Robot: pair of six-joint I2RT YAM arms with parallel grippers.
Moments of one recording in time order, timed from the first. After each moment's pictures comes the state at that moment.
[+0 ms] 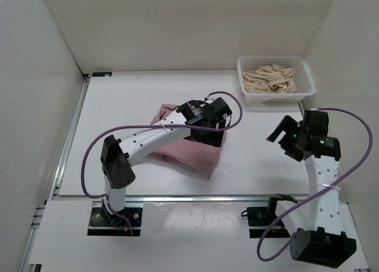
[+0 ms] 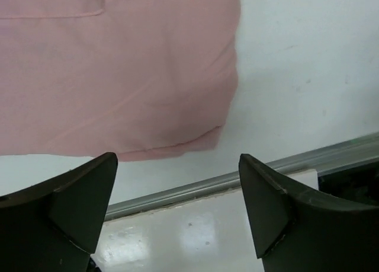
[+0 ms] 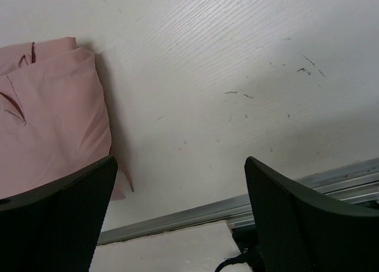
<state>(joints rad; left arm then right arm) -1.04 1.91 1.92 -1.19 -0.28 -0.67 -0.14 0.90 1.02 -1.04 -0.13 0.48</state>
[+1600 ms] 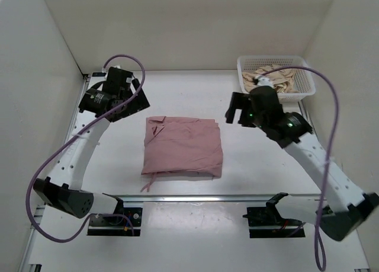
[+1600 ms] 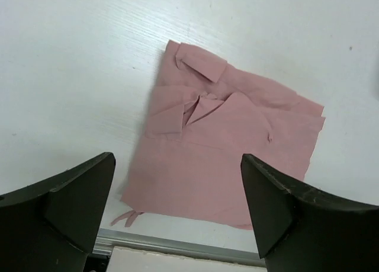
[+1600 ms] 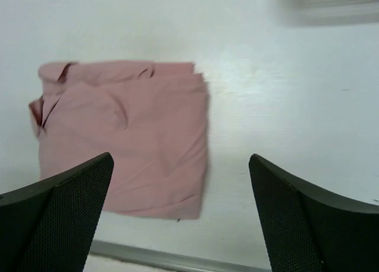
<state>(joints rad) -0.36 1.37 1.60 -1.11 -0.26 -0.65 0.61 1.18 1.32 -0.80 0.22 0.51</state>
